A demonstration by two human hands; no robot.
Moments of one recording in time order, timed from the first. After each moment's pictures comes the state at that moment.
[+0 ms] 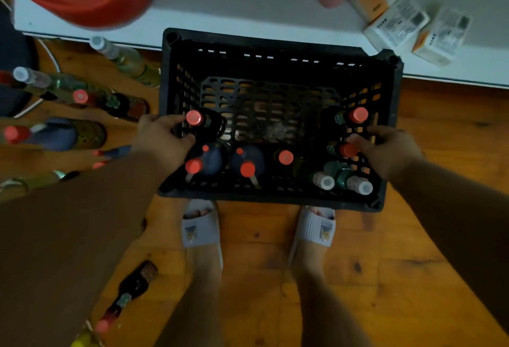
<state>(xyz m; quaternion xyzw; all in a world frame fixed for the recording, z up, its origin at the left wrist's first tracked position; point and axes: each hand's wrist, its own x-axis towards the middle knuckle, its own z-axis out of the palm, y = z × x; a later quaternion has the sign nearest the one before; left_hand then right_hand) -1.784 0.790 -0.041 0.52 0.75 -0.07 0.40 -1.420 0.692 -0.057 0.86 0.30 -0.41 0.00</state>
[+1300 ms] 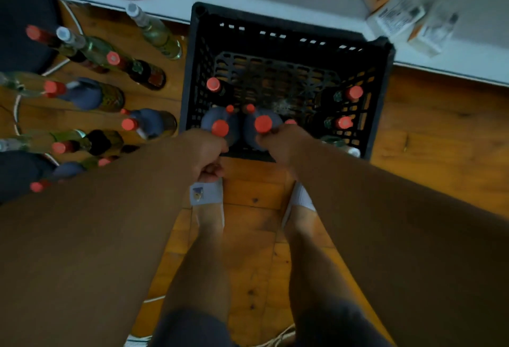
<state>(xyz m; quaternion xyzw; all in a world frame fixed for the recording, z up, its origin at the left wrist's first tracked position) -1.762 0.717 0.057 0.22 0.74 -0.13 0.63 -1.604 0.699 0.004 0.76 0.27 -0.59 0.05</state>
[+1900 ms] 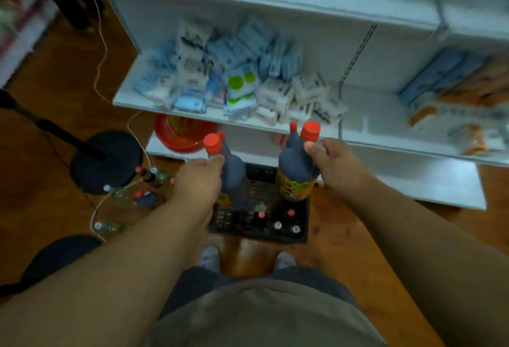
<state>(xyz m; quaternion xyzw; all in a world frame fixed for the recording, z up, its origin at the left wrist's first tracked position) -1.713 0.695 0.455 0.38 0.76 0.27 0.46 -1.489 0.681 0.450 0.73 0.50 -0.38 -0.26</state>
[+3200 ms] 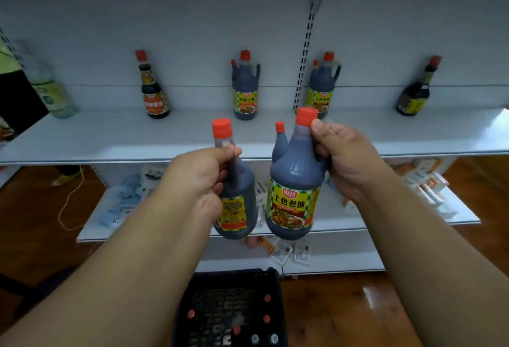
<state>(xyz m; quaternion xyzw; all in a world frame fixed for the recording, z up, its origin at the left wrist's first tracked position) -1.585 0.735 0.729 0.33 0.55 0.39 0.66 -1.382 0.709 0.697 0.51 0.41 -0.41 -0.63</state>
